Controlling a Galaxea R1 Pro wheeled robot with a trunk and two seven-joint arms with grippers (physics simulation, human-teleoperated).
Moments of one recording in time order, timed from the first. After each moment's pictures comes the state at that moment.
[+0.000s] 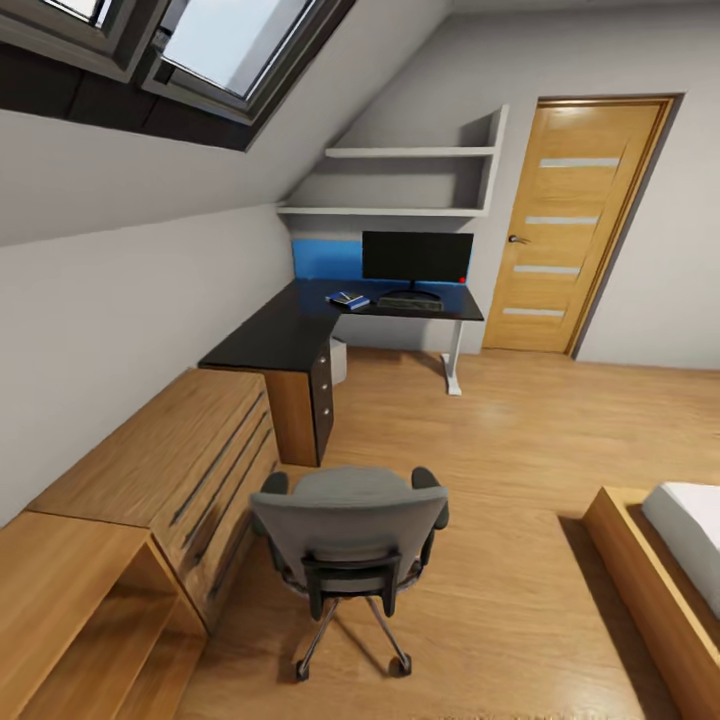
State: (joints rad) left arm -0.11 -0.02 -0.81 -0.02 1.06 -0.89 0.17; right arm -0.17 0.04 0.29 -0.06 -0.01 -0.87 -0.32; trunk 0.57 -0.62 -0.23
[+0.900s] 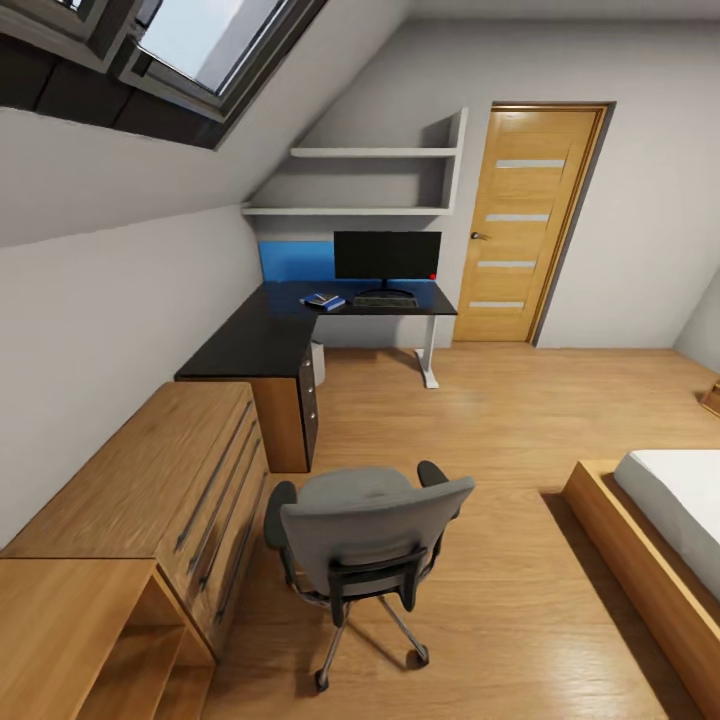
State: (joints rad) left arm -0.11 -0.02 -0.81 -0.02 1.06 -0.89 0.17; right arm -0.18 0.05 0.29 -0.06 -0.01 -0.87 -0.32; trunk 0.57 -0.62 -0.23
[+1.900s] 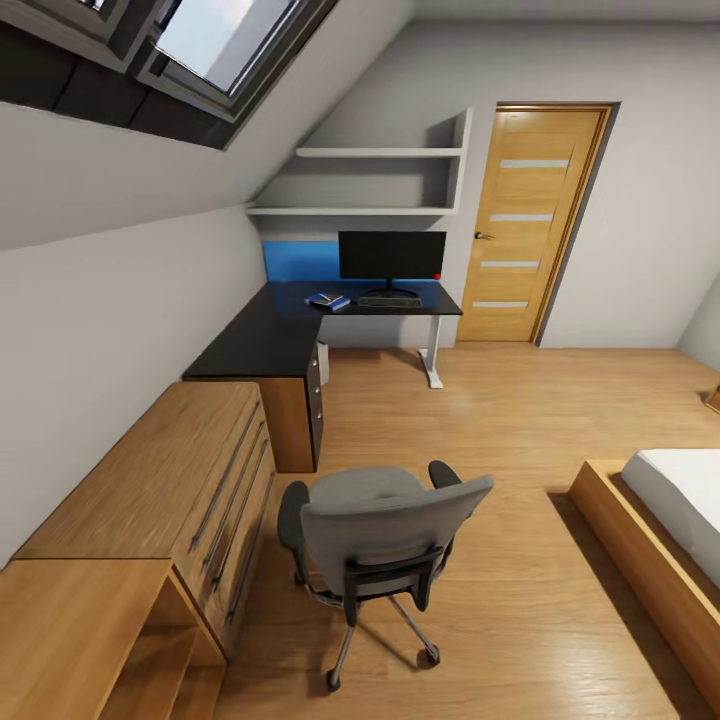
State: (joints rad) left arm -0.11 -0.02 -0.81 -0.02 1.06 -0.83 0.17; right arm -0.18 0.05 0.29 -0.06 -0.01 -0.86 -0.32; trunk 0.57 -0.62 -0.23
